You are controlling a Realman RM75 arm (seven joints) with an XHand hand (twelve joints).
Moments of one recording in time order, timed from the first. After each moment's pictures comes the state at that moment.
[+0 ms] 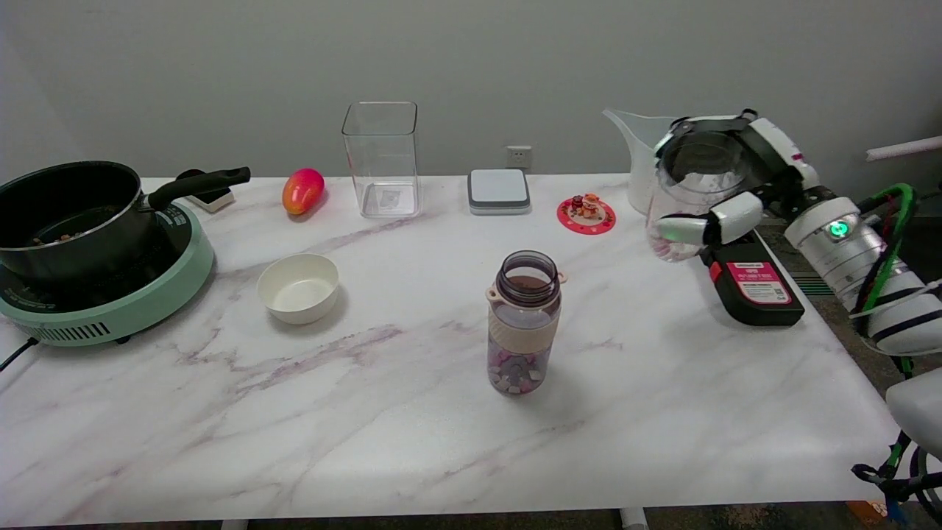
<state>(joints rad) -0.41 -0.89 -1.15 1.70 0.15 0.39 1.67</state>
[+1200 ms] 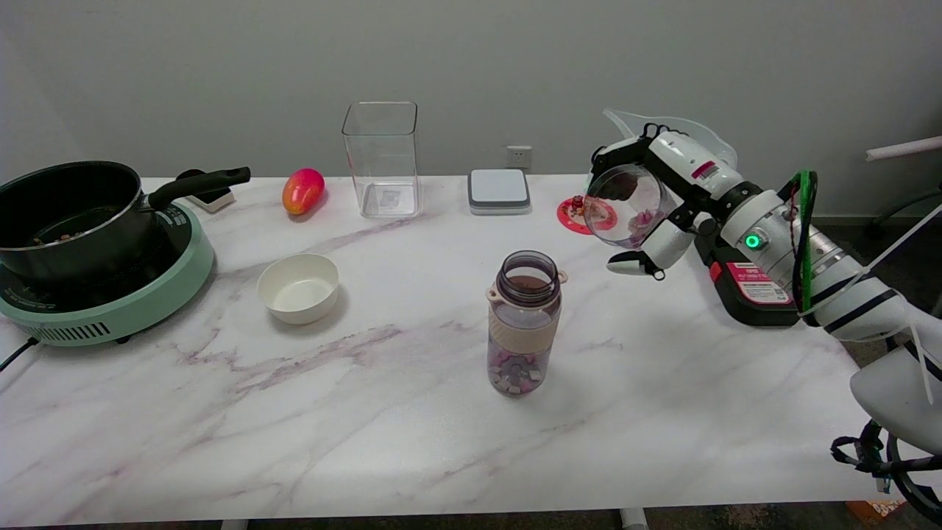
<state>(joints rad) -0.34 -0.87 -1.27 1.85 -0.28 0.26 1.49</state>
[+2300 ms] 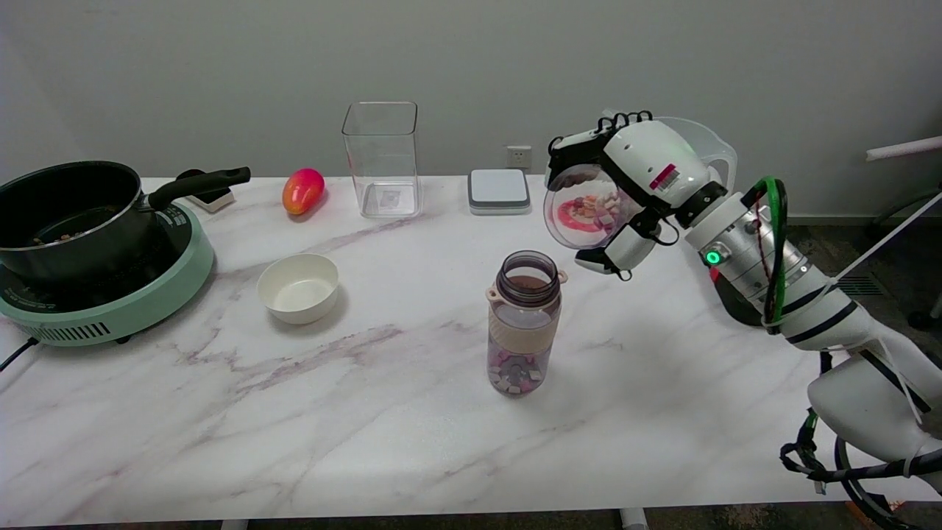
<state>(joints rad) -0.26 -0.95 -1.38 1.86 -0.20 0.41 1.07</state>
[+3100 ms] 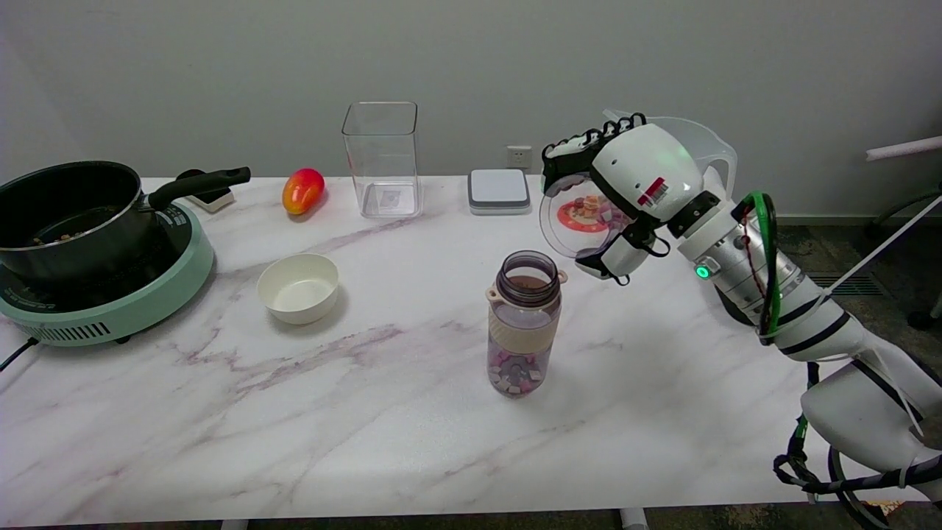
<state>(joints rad) -0.27 -0.96 -1.41 1.86 -0.17 0.46 0.86</state>
